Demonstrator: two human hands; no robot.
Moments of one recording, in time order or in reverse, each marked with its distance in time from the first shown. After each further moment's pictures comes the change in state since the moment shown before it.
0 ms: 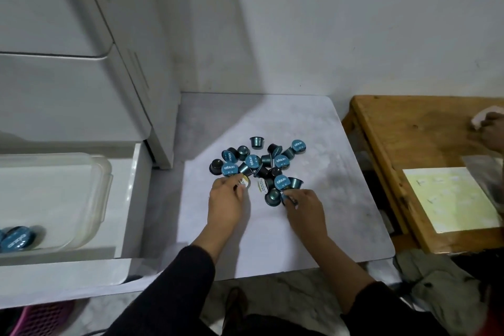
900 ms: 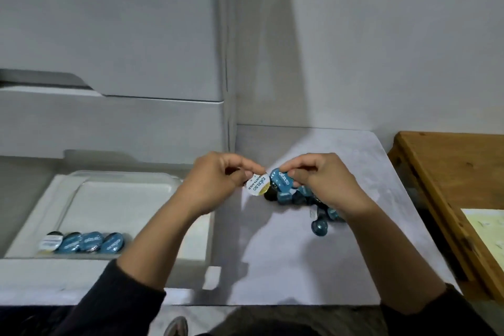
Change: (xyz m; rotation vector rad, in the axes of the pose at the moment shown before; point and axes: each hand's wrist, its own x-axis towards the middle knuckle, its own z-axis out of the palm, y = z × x) left_hand -0.034 0.036 -0.224 -0.172 -0.151 0.278; right_hand -0.011 -0.189 -0.073 0.500 -0.290 -0.265
